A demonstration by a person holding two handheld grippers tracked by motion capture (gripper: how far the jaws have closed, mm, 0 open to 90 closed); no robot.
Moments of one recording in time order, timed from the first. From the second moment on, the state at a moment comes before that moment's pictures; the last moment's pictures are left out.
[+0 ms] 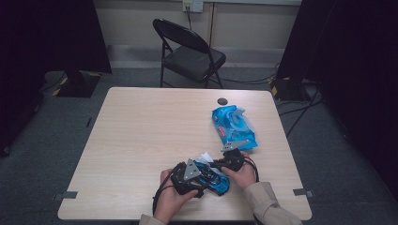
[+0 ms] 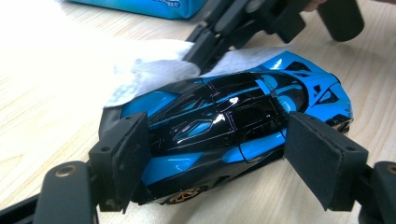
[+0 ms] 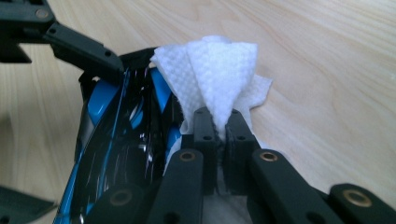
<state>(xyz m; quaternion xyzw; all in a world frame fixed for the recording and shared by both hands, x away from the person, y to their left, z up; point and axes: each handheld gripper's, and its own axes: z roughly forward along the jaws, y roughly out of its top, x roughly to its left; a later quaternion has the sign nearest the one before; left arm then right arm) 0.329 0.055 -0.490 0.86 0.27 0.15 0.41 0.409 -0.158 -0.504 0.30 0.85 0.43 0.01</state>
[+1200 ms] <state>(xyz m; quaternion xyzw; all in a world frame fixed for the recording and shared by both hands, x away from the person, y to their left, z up) 0.328 0.053 -0.490 0.86 0.28 0.16 0.41 0.361 -0.229 -0.505 0.30 0.85 0.43 0.02</state>
